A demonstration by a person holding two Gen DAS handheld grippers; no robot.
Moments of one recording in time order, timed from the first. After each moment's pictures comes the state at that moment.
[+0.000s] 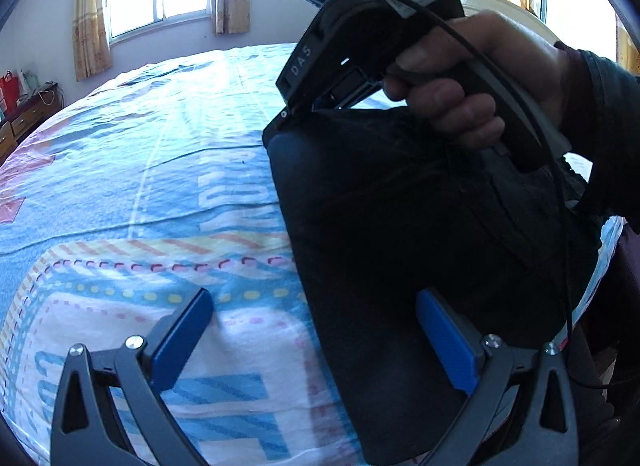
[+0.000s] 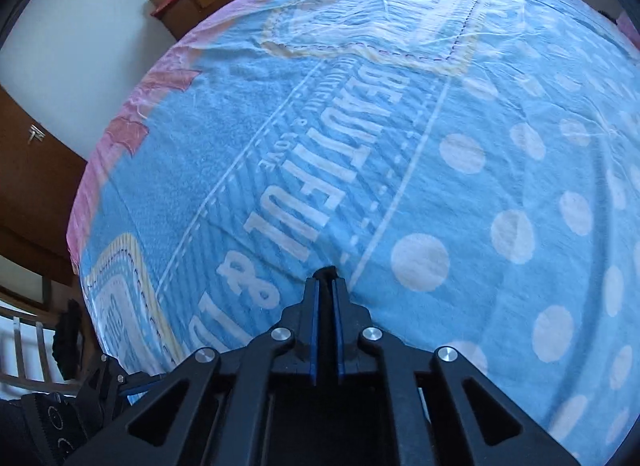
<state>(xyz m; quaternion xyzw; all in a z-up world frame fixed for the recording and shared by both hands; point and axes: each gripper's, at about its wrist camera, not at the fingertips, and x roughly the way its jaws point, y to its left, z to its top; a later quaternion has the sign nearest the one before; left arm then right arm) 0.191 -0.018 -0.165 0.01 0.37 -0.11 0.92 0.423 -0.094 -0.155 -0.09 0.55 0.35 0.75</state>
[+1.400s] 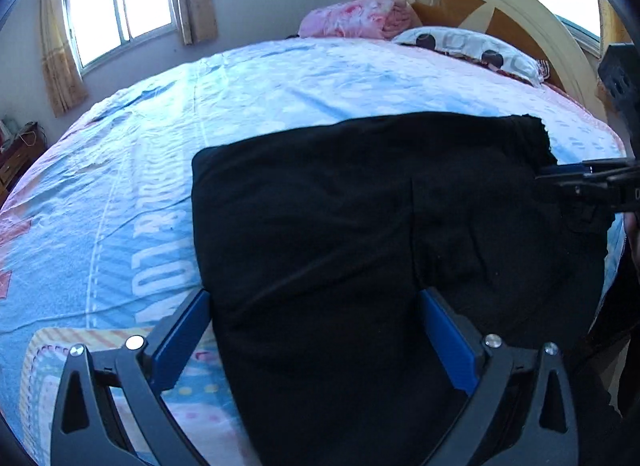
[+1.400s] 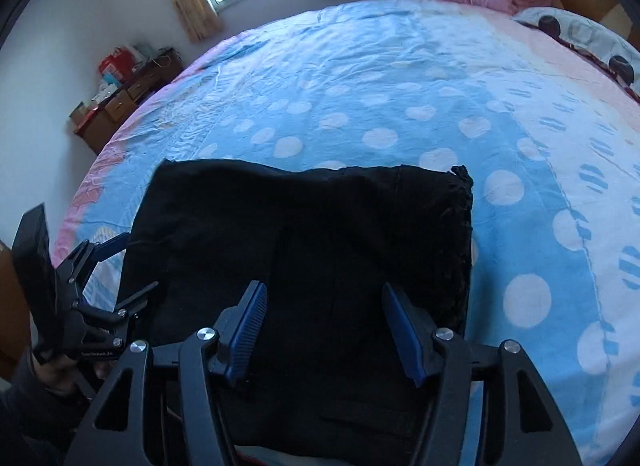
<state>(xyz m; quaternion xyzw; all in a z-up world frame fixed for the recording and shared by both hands) 0.228 -0.077 -0.149 0.08 0.38 -0.13 0.91 0.261 -0.335 -0.131 0.03 0.45 0.16 0.88</state>
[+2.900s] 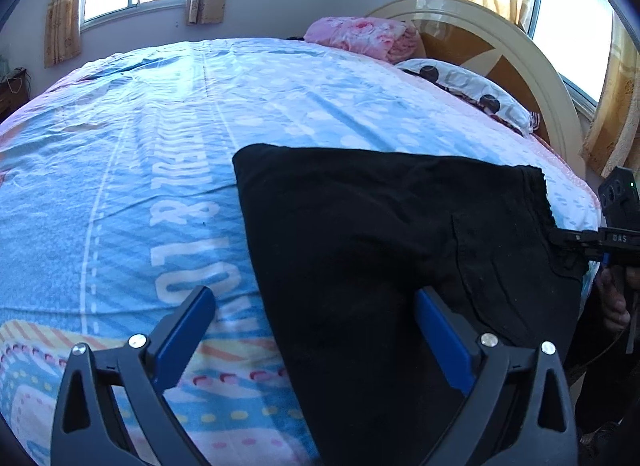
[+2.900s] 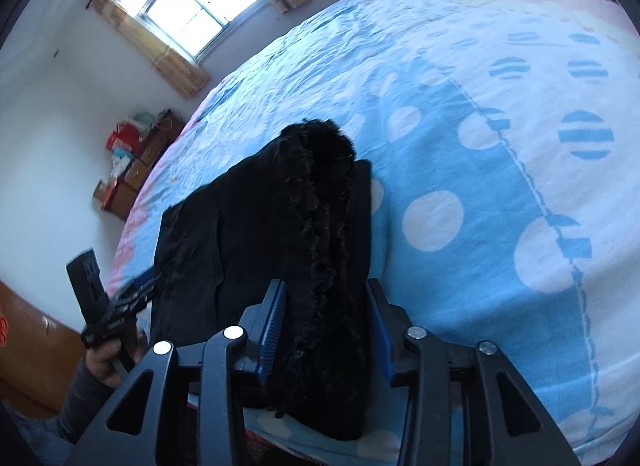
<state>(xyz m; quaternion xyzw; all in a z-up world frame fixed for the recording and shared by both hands) 0.249 -0.017 -0.153 -0.03 0.38 -0.19 0.90 0.233 -0.428 -0.152 0.22 0.44 0.16 0.85</state>
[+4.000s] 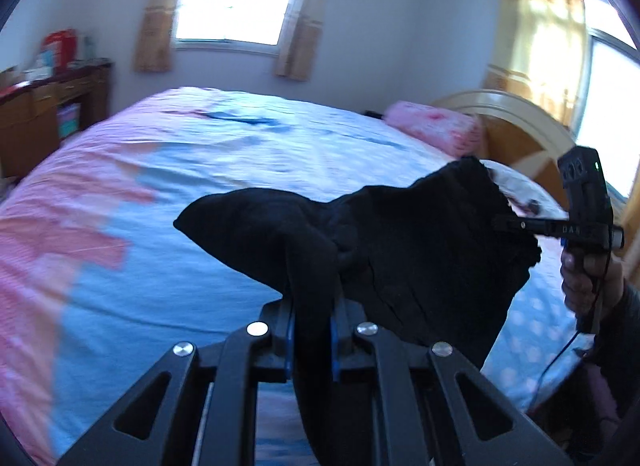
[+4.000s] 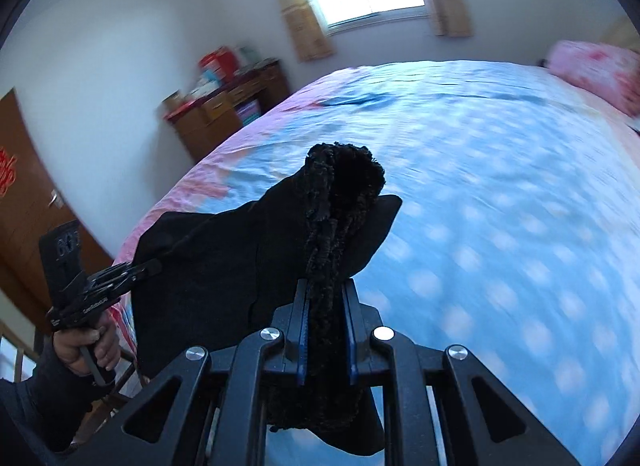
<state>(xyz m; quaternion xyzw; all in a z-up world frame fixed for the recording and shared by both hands) 0.199 0.152 -0.077 -0.12 0.29 -0.06 0.95 0.345 -0.179 -0.044 -0.01 0.38 0.36 0.85</state>
